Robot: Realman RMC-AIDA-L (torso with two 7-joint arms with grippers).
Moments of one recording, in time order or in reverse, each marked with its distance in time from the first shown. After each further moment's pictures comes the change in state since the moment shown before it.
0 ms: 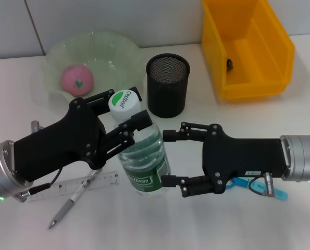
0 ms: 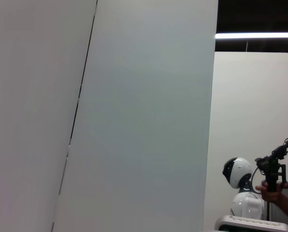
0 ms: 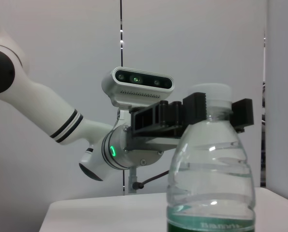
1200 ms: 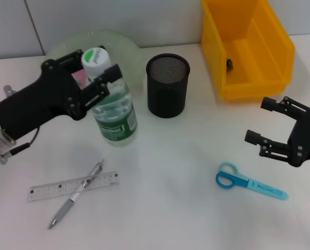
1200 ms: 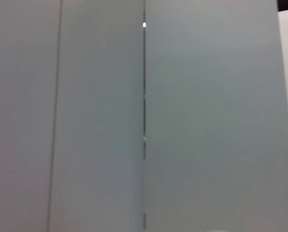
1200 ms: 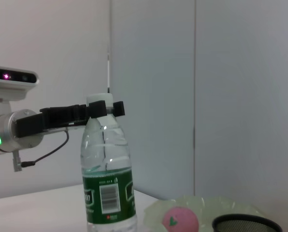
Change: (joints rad) left arm -0.019 0.027 -0.124 0.055 0.010 -0.180 0.058; right arm -0.249 -0.003 0.335 -0.140 -0.011 0.013 0.007
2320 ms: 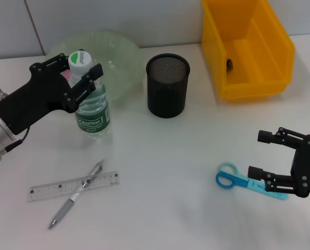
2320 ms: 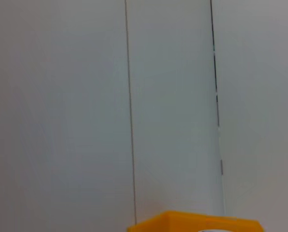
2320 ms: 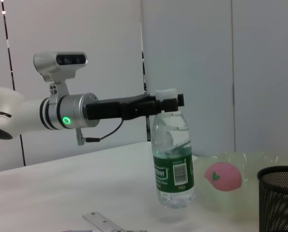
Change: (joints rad) left arm 0.013 -0.019 -0.028 -0.006 -0.004 -0.235 0.115; right arm -0.018 -0.016 0.007 -0.060 -0.159 -0.076 0.084
